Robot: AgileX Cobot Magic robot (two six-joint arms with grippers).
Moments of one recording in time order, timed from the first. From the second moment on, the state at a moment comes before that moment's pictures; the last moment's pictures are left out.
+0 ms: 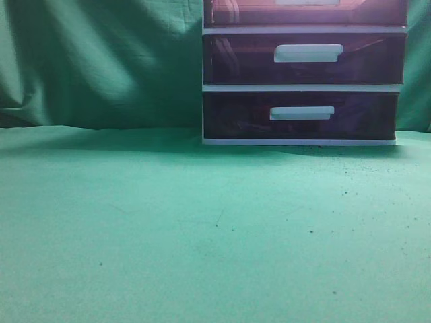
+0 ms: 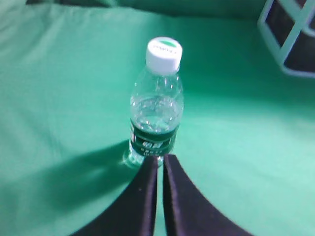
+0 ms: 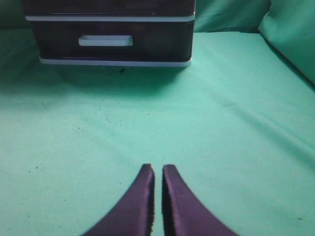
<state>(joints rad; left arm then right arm) -0.03 0.54 -0.34 0.03 0.25 -0.13 0.11 -0.01 0.03 0.01 0.38 0.01</state>
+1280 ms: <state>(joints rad) -0.03 1.39 -0.60 0.03 -0.14 -0.11 0.11 -0.01 0.03 0.01 0.38 0.01</state>
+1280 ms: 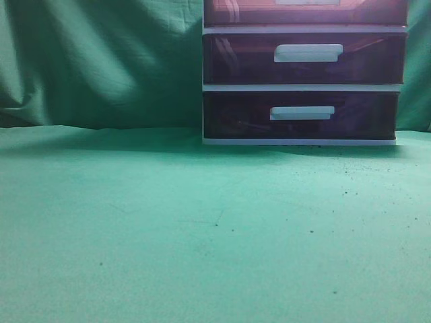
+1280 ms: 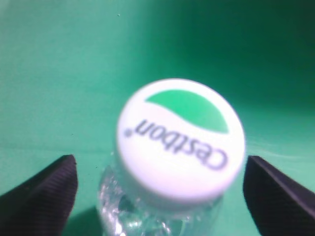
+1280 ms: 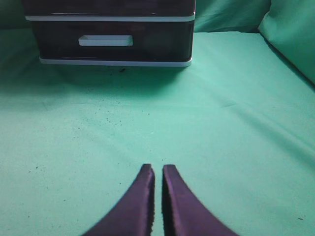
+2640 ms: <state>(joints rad) -0.36 0.95 -0.80 0.11 0.33 -0.13 0.11 0.02 -0.09 0.04 -0.04 0.00</state>
